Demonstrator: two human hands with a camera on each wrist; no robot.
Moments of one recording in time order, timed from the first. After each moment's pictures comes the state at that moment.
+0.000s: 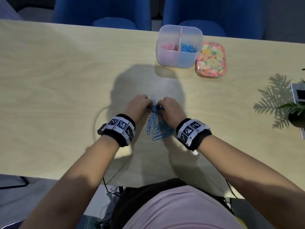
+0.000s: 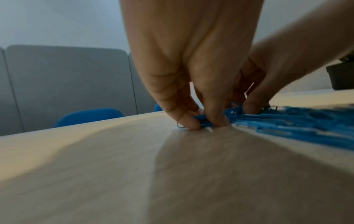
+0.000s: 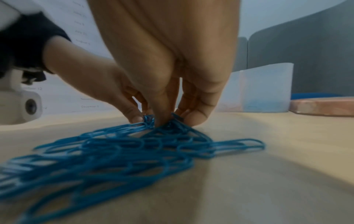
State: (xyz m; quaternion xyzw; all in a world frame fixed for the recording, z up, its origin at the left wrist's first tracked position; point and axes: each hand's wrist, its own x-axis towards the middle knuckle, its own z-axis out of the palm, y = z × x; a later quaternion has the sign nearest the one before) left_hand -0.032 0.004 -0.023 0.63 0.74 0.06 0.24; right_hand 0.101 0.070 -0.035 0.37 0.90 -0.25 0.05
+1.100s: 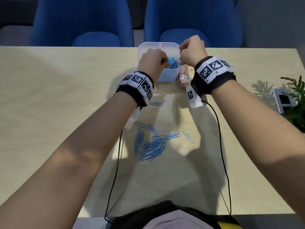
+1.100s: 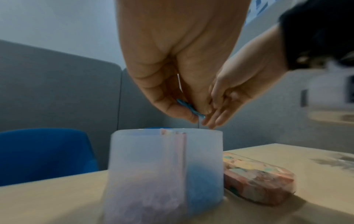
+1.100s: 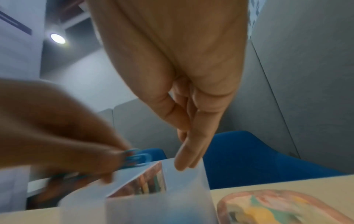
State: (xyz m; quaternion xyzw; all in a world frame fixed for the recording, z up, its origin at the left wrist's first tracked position) left_hand -0.018 0.190 0.046 0.61 0.75 0.20 0.14; right_hand 0.092 0.270 0.061 0.61 0.70 -0.34 -0.16
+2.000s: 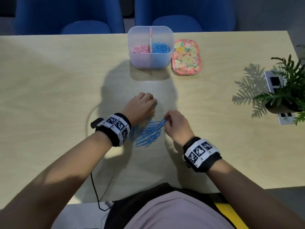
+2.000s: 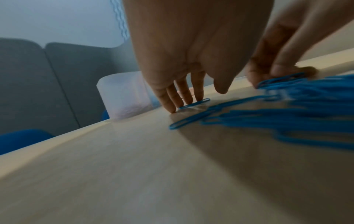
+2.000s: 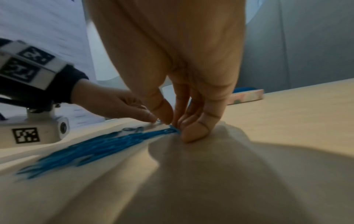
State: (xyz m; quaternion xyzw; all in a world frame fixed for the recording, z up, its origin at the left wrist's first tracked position) left_hand -0.003 0.058 -0.048 0.82 0.57 -0.01 0.08; right_hand 0.182 0.060 -0.028 0.52 0.78 -0.36 -0.04
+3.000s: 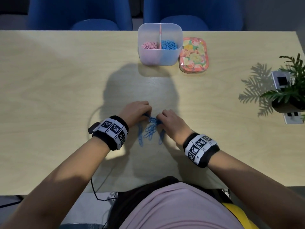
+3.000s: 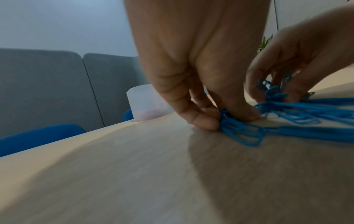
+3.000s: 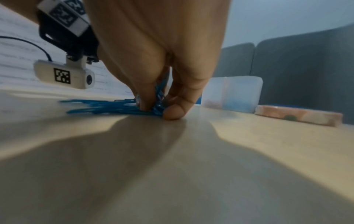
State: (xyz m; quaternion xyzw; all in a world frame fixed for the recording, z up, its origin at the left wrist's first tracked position) left_hand -0.015 0.020 -0.026 0.74 0.63 -0.04 0.24; right_hand 0.167 0.044 -0.049 0.32 0.92 -0.23 0.02
